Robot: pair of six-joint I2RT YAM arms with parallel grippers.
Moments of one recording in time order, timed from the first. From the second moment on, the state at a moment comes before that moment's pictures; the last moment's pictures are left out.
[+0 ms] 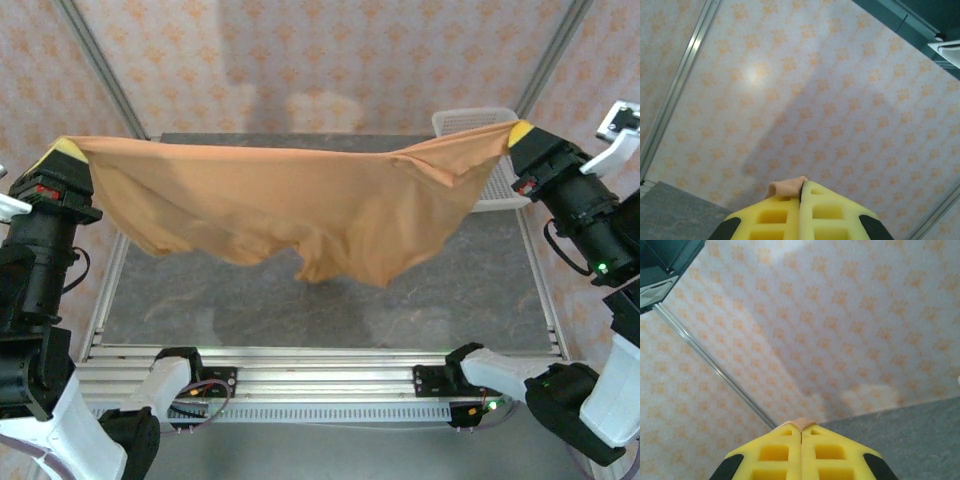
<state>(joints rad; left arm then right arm) 0.15 0.94 2.06 -0.97 0.05 -0.56 0.44 1.13 2.29 -1.13 0.11 0.57</state>
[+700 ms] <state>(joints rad) 0.13 1.80 1.60 -0.60 0.09 -0.57 0.26 1.97 2.09 -0.84 0.21 0.47</state>
